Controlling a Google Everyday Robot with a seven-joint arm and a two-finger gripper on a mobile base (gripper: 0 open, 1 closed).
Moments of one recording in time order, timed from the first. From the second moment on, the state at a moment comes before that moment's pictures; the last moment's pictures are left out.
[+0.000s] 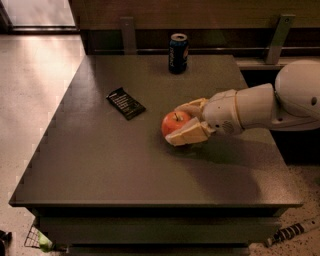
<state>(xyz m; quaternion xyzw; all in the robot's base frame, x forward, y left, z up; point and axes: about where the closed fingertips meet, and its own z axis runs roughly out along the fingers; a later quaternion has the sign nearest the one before) 0.512 -0.055 0.852 -0.53 0.69 0.27 0.41</state>
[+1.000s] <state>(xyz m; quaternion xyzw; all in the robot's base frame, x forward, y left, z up) 0.638 -0.140 0.936 -0.44 0.72 0.24 0.47</state>
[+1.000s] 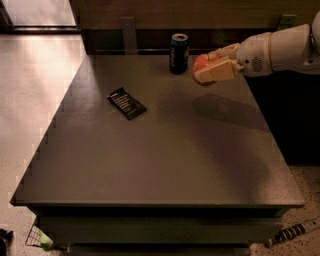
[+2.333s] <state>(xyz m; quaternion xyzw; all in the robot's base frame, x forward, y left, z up) 0.809 -0.188 0.939 -0.30 0.79 0.16 0.51</state>
